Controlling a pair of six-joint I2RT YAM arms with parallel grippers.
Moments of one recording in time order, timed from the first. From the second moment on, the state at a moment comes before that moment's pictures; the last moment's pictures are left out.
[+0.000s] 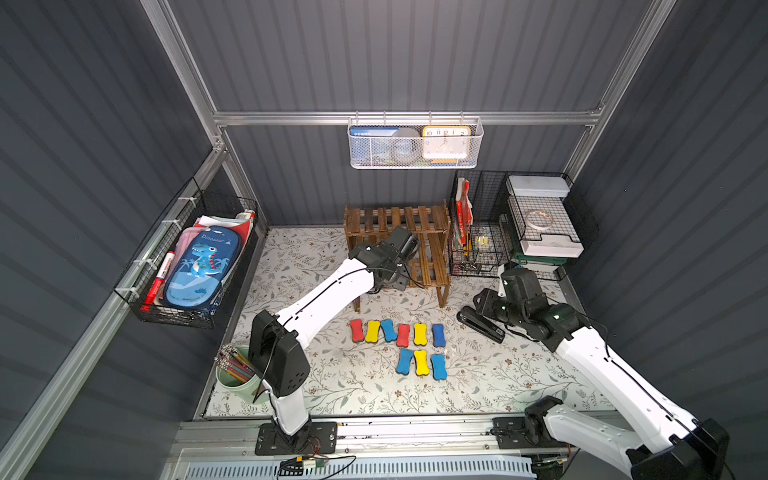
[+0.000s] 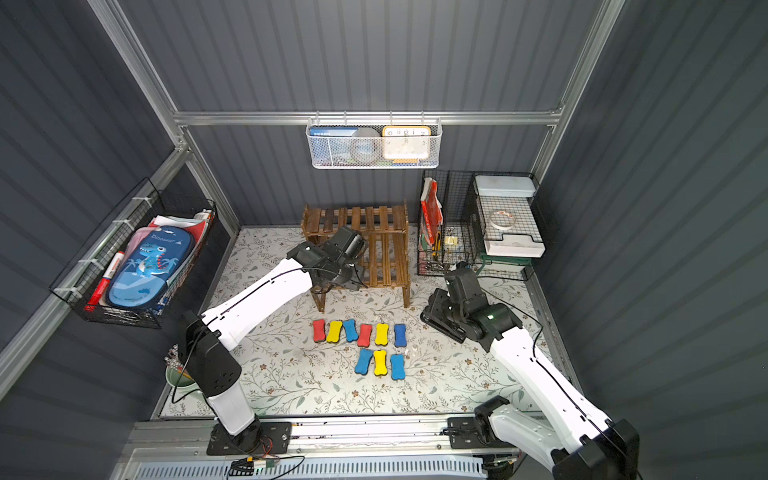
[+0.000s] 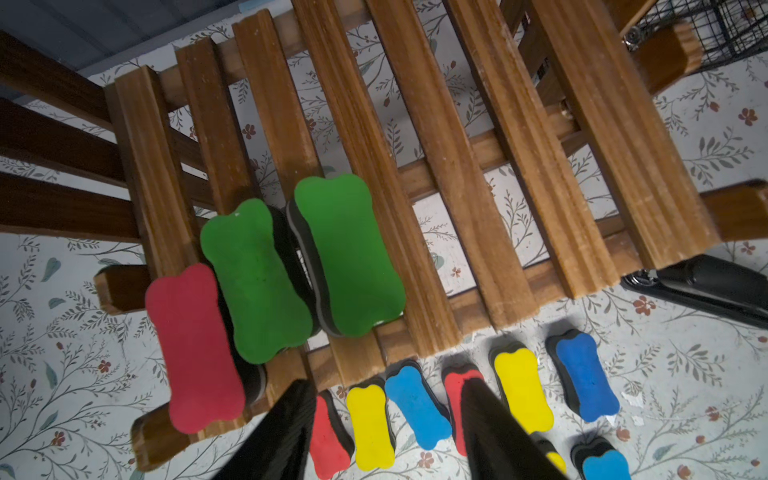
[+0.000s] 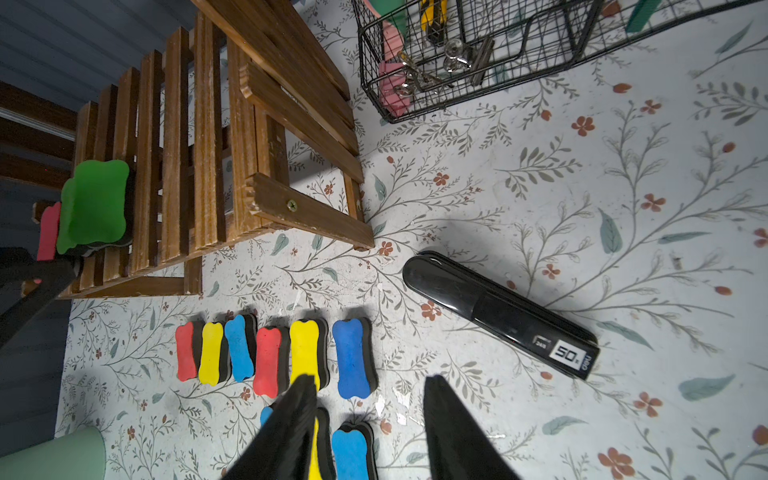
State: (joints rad) left arm -0.75 1.80 1.74 -0.98 -0.27 -0.25; right arm 0.41 1.03 0.92 -0.68 0.05 0.68
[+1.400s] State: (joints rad) left arm -0.71 1.89 1.77 -0.92 -0.35 -0.24; right arm 0.40 1.02 0.92 -0.69 0.05 0.68
